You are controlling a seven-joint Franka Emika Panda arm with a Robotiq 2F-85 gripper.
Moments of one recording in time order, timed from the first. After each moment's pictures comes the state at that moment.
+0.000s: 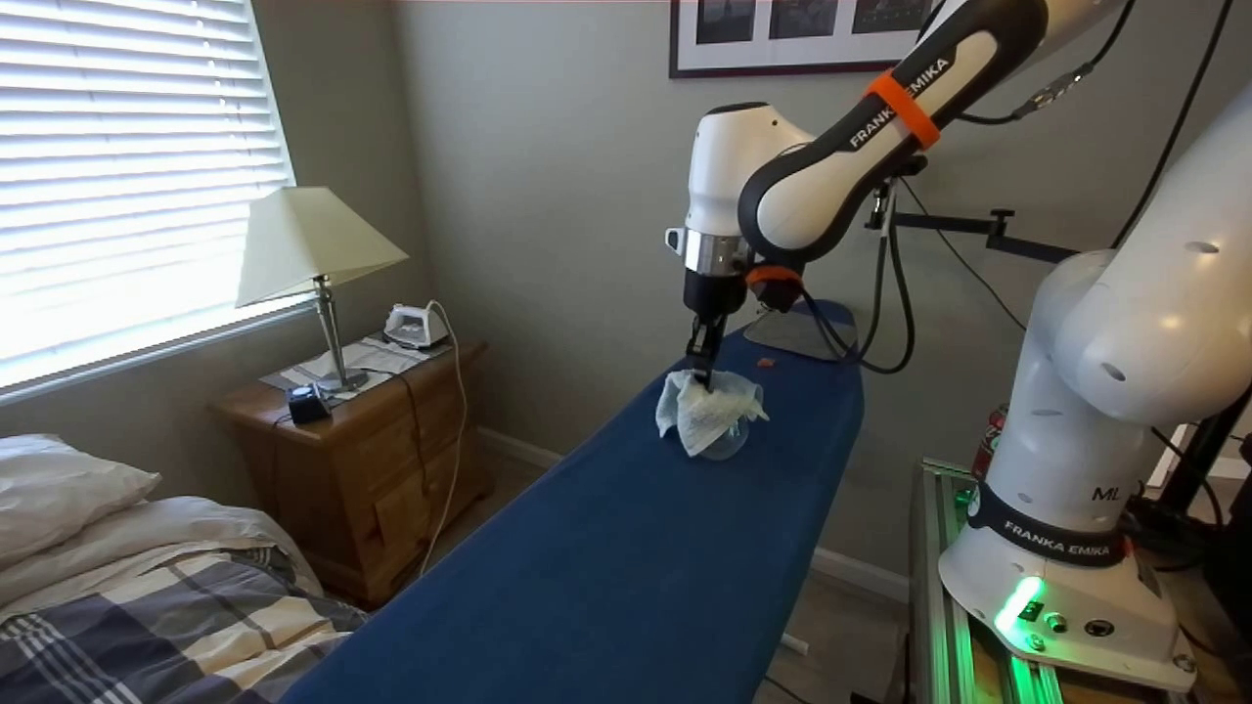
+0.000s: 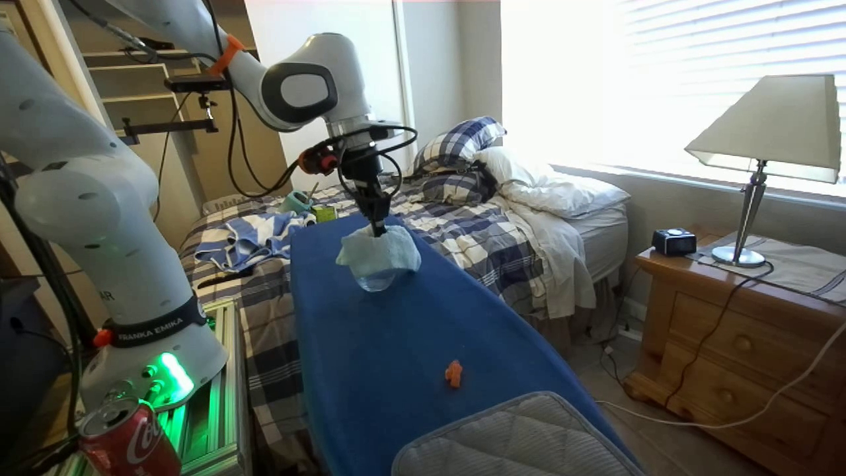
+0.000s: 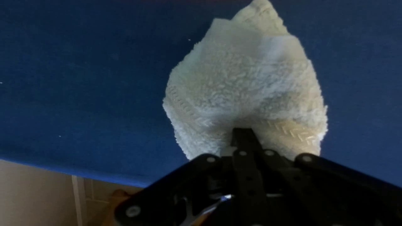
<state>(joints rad) -0.05 -0.37 -0.01 -2.74 -0.14 2.46 -0.03</state>
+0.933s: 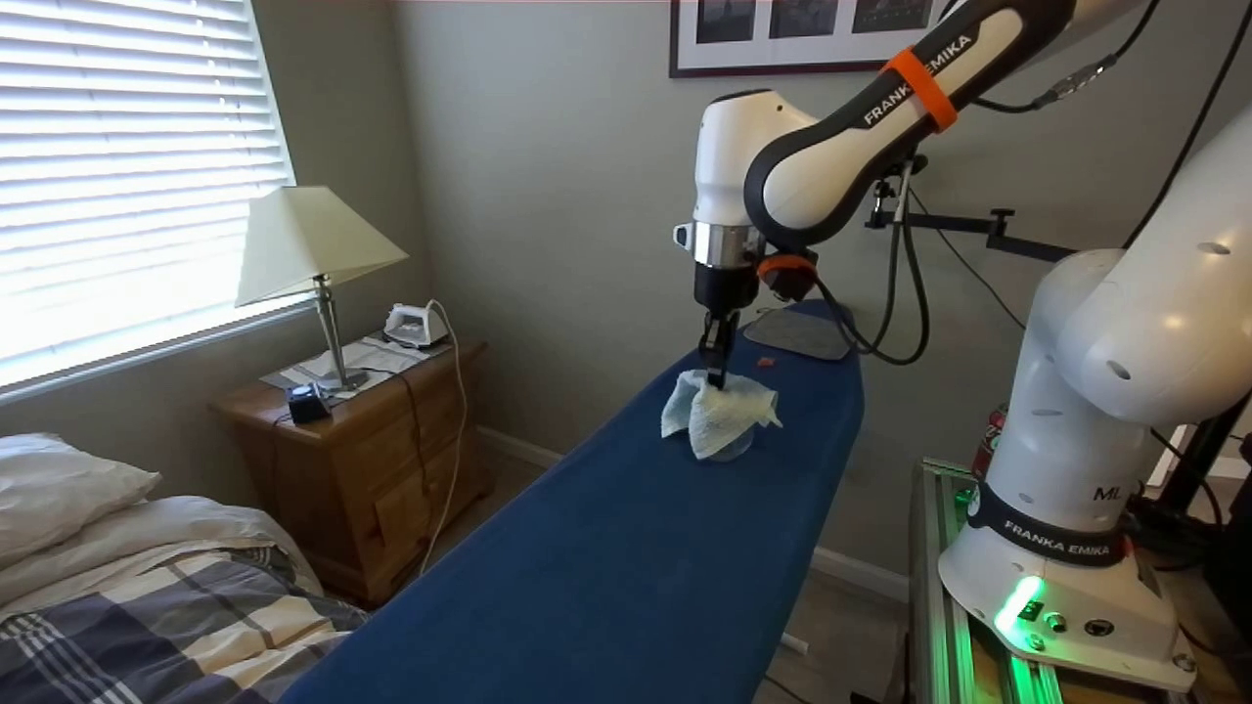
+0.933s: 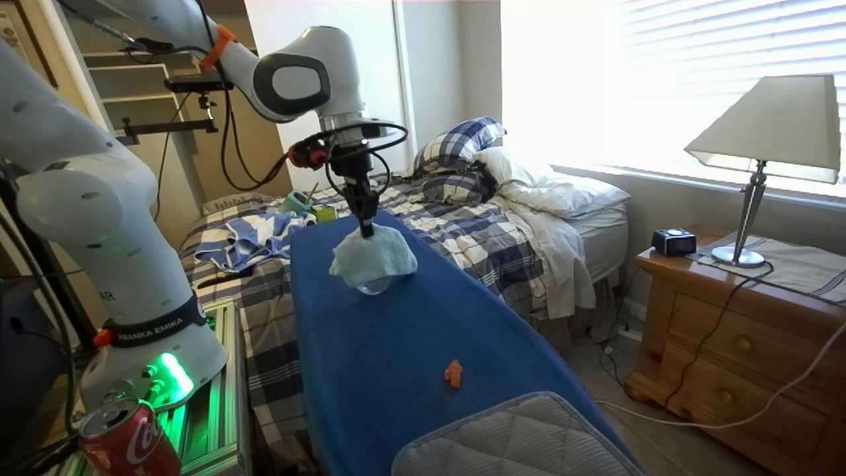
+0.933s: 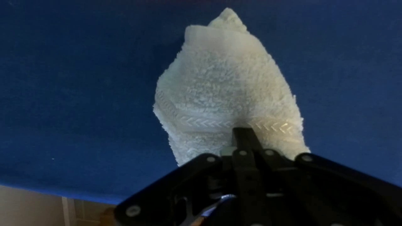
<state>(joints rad) -0.03 -0.42 -0.02 -2.75 -0.09 2.35 -0.05</state>
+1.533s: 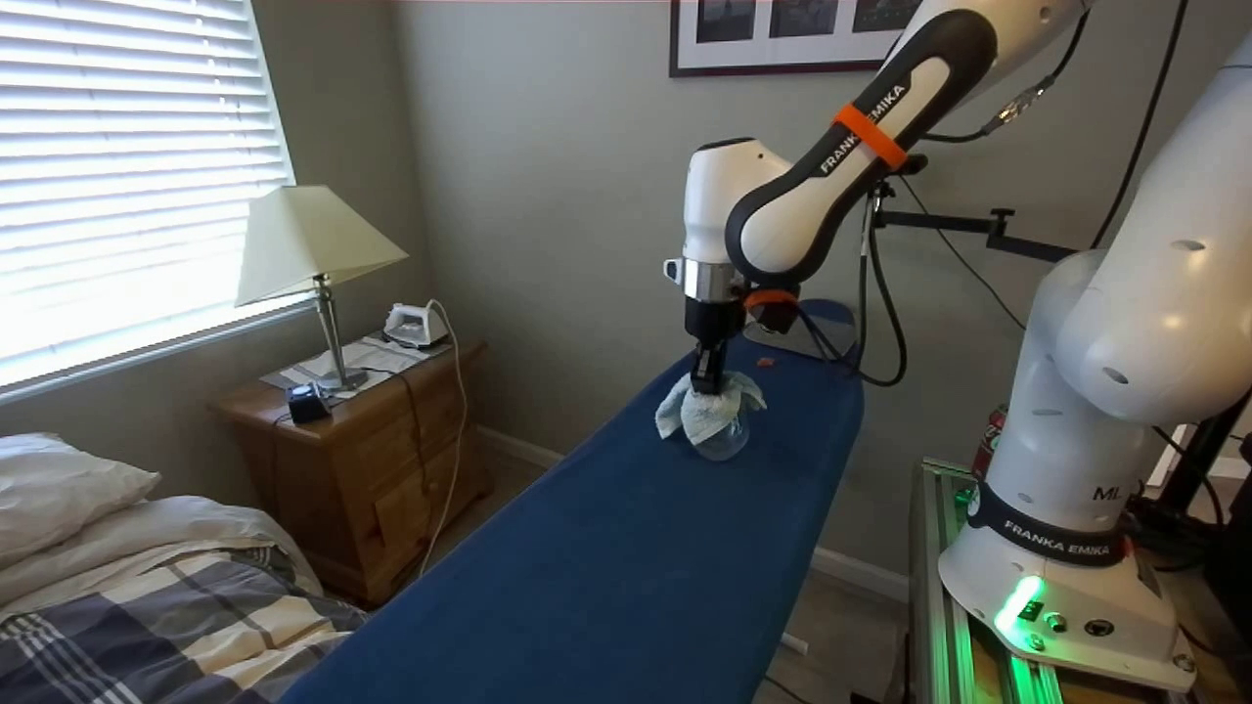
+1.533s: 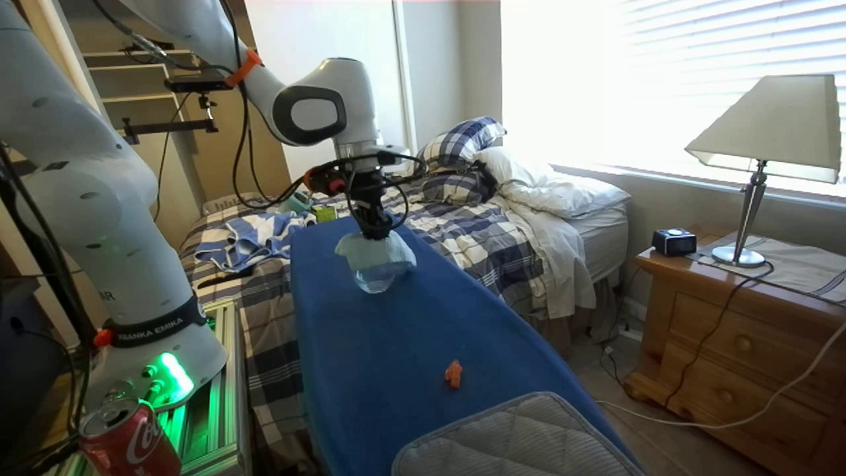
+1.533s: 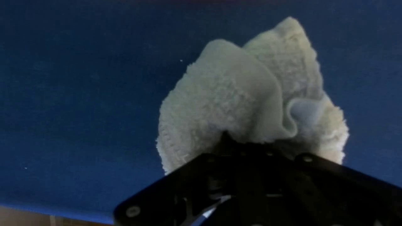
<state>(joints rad) -0.03 -0.26 -0.05 -2.74 -0.10 2.50 -0.11</state>
